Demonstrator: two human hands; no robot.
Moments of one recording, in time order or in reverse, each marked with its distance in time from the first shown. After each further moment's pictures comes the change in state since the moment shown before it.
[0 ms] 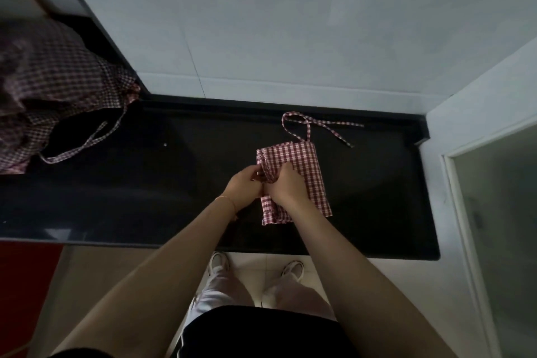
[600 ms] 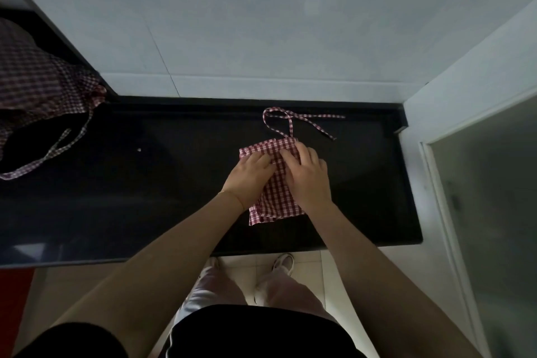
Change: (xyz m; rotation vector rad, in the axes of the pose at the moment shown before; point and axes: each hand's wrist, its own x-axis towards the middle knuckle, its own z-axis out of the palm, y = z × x) left_hand 0.016 0.017 0.021 1.148 0.087 0.763; right_hand 0.017 0.073 -0.030 -0.512 0.508 -0.506
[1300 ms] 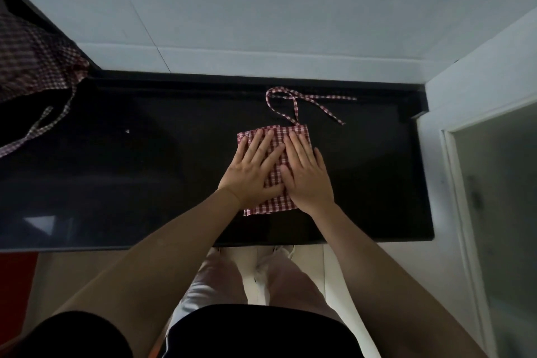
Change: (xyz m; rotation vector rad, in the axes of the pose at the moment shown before) left_hand 0.001 -0.001 0.043 0.036 -0.160 -0.101; right_hand -0.012 0.021 0.047 0.077 -0.152 -0.053
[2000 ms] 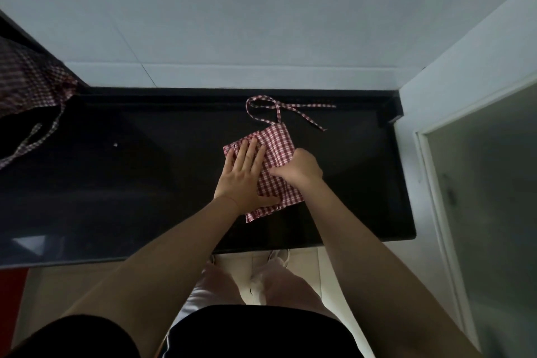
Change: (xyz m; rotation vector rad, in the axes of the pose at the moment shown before) left_hand 0.008 0.025 -0.005 0.012 -0.058 -0.171; right_hand 0.042 -0.013 -0.065 0.398 -0.404 0.709
